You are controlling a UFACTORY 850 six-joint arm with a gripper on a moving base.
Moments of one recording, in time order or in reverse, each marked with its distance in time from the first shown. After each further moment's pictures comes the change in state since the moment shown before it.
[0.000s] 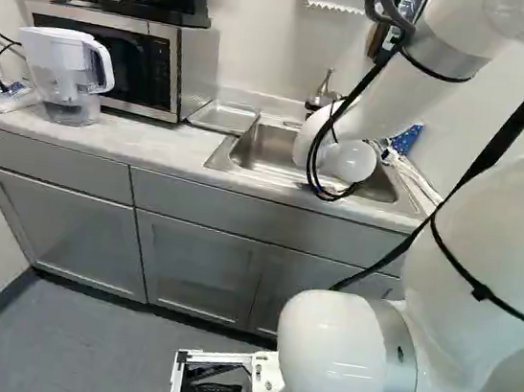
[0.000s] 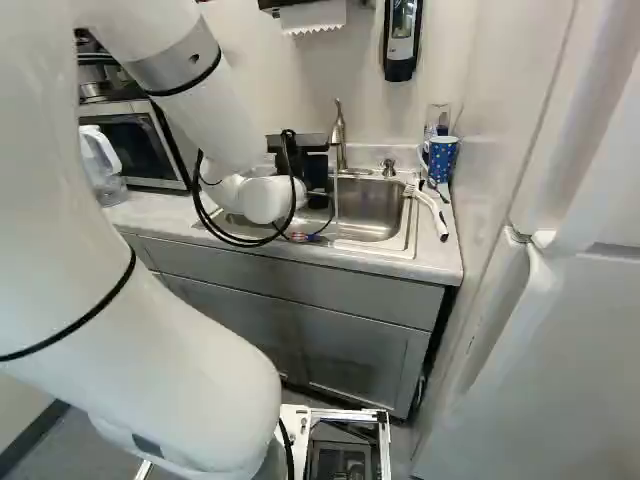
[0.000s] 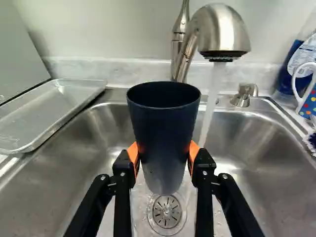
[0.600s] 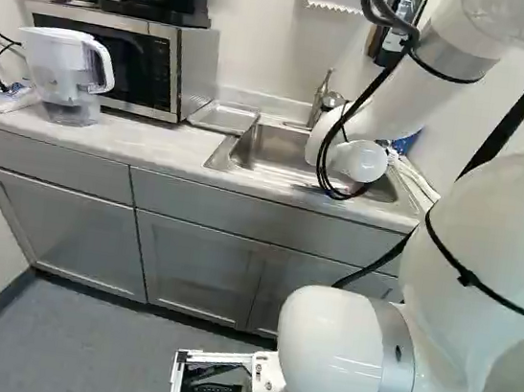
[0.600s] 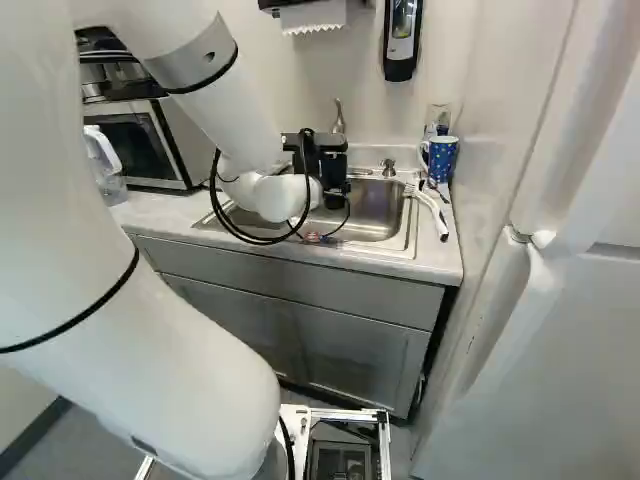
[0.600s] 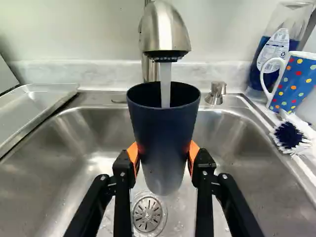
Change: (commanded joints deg) arm -4.4 -1.0 -1.0 0.0 0.0 0.0
